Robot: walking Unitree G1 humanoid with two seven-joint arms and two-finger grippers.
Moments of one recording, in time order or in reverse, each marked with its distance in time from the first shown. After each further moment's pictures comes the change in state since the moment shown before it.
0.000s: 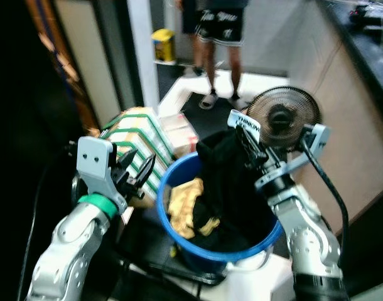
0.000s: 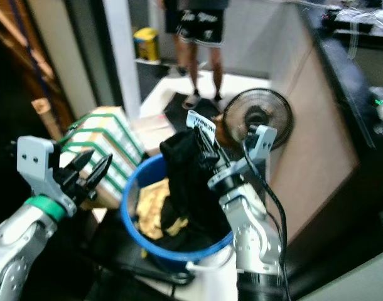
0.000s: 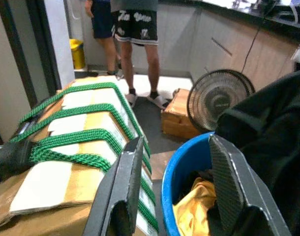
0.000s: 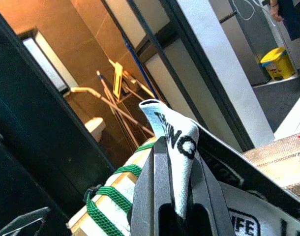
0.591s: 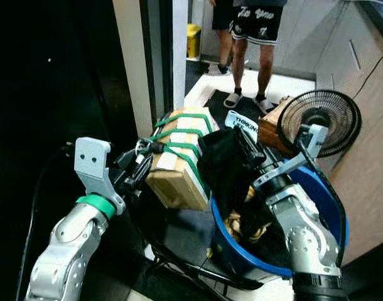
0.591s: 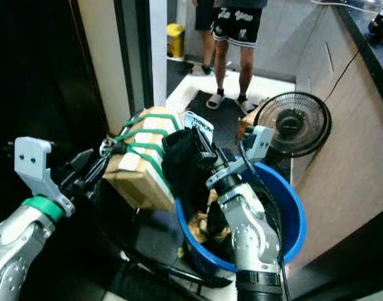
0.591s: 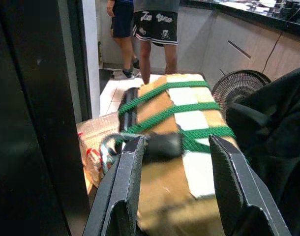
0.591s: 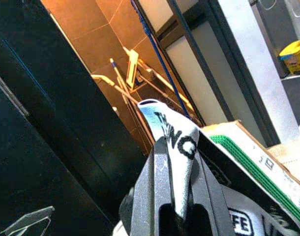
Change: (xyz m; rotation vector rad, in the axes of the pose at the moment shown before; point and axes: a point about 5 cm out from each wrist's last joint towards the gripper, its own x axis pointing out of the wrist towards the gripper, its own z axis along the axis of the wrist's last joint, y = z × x) left arm -0.002 0.005 0.001 0.015 0.003 0.013; right arm 0.002 0.003 -0.001 0.002 -0.004 0.015
